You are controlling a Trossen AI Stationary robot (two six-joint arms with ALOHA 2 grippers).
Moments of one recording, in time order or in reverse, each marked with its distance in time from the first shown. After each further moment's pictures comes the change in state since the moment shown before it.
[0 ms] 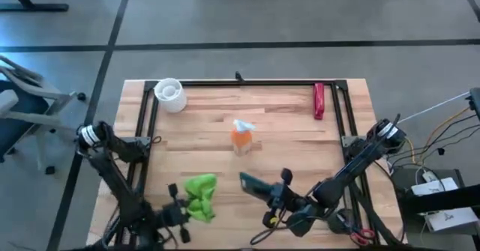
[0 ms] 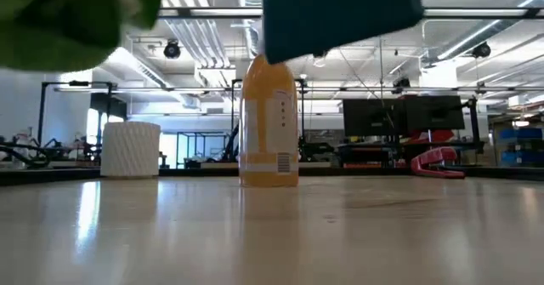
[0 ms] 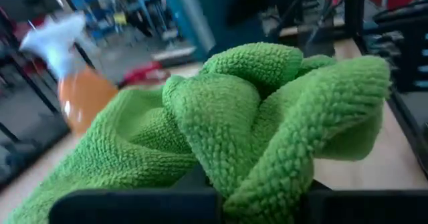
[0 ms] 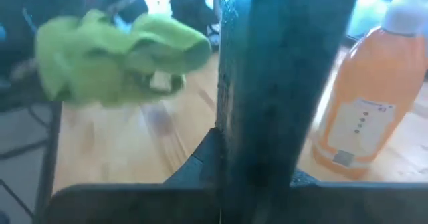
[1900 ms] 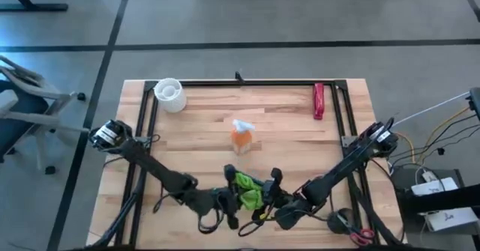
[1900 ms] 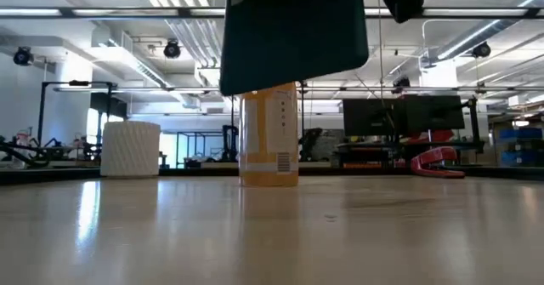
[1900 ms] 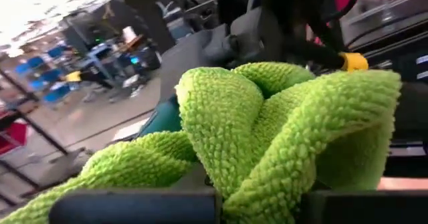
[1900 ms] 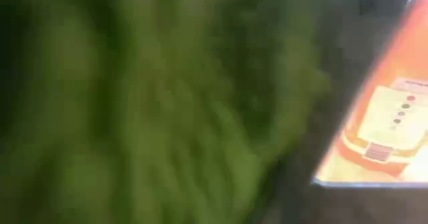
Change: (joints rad) left arm 0.435 0.069 0.195 0.457 0.628 0.767; right arm -0.049 0.082 -0.004 0.093 -0.089 0.011
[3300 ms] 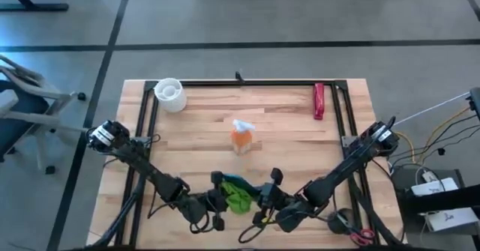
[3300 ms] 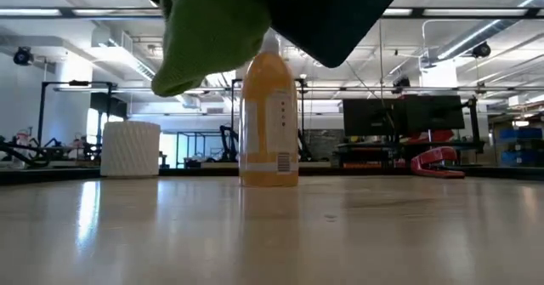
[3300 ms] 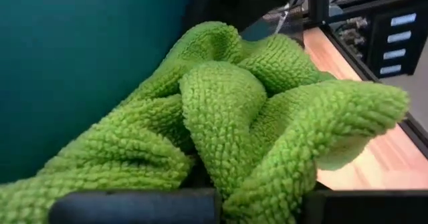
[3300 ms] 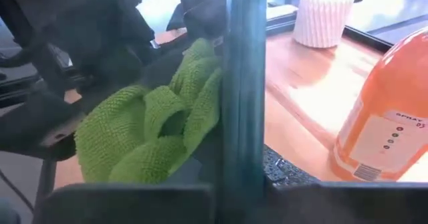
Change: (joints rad) left arm -0.100 0.004 -0.235 -0.007 -0.084 -0.386; right arm 0.002 -0.022 0.079 -0.075 0.023 -0.119
